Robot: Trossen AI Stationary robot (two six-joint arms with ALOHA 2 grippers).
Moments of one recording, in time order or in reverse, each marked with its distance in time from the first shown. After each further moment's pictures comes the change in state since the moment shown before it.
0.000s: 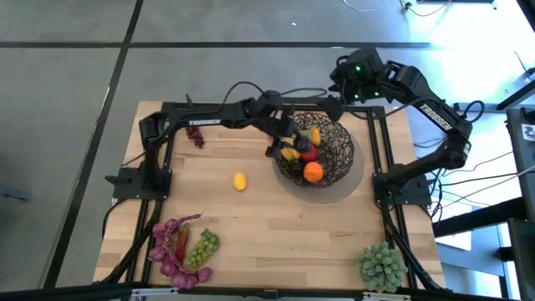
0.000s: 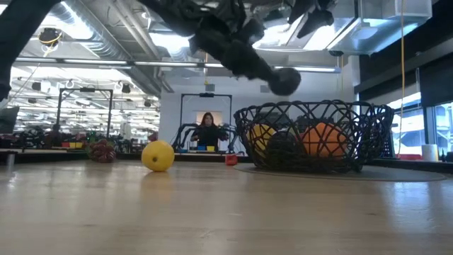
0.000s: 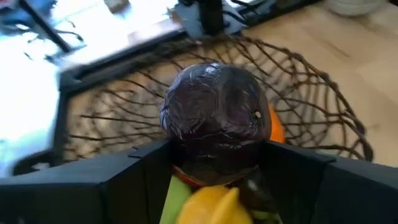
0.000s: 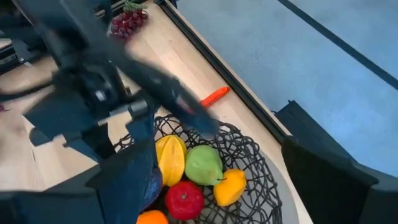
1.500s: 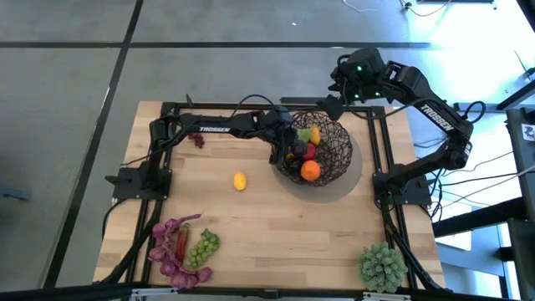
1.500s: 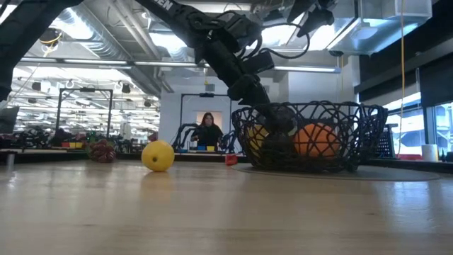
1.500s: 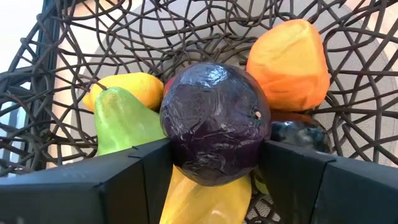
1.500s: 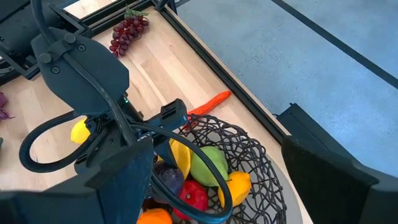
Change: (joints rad) left arm -0.061 0.098 0.000 -0.065 -0.296 -0.022; right arm 0.000 -0.011 -0.011 0.021 0.000 0.019
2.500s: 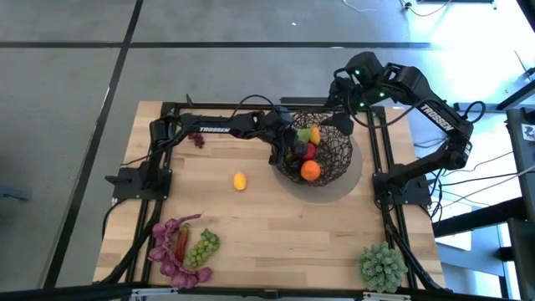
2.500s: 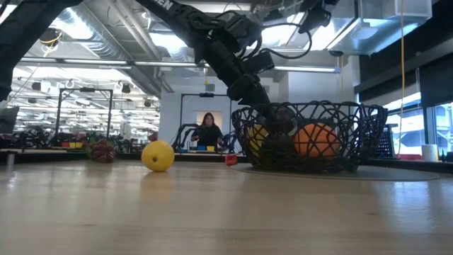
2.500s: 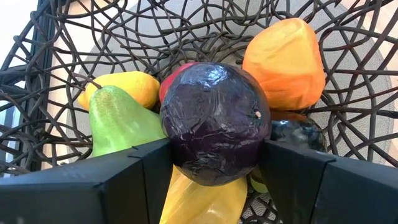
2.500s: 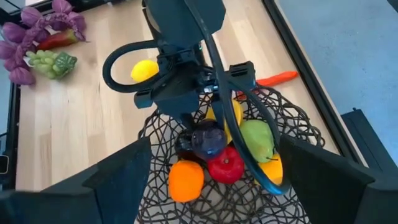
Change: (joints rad) left arm -0.001 0.000 -0.001 -0.008 0.004 -0.004; right arm 0.000 0.000 0.000 -0.137 -0.283 -0.239
